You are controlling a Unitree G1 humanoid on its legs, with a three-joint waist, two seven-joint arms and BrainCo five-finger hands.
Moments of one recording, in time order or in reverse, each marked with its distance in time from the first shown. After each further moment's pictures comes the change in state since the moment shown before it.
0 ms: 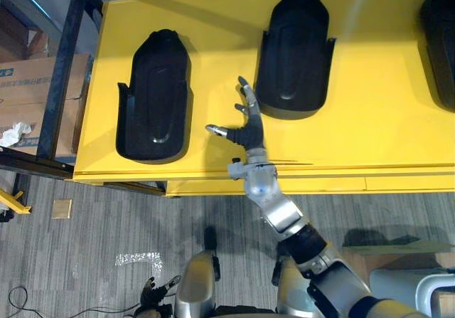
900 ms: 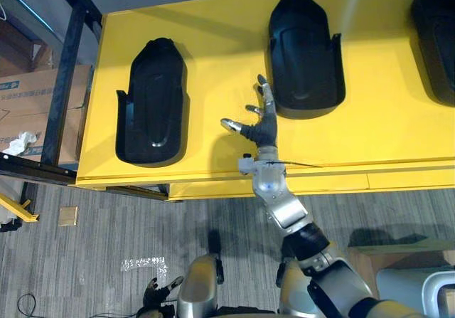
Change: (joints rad) left arm 0.000 -0.009 -0.009 0.007 0.001 -0.009 -0.001; right arm 0.017 0.001 -0.055 0.051 0.045 -0.159 0.121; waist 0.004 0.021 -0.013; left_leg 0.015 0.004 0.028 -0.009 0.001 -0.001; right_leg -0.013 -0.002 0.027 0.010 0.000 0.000
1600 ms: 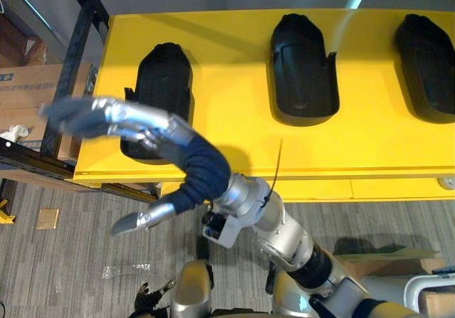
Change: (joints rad) left arm 0.001 0.000 0.103 0.036 0.045 -0.009 -0.015; right arm 0.022 -0.015 0.372 -0.548 0.393 0.038 0.686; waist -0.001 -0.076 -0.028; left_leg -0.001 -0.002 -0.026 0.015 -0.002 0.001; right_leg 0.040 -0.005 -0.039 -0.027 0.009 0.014
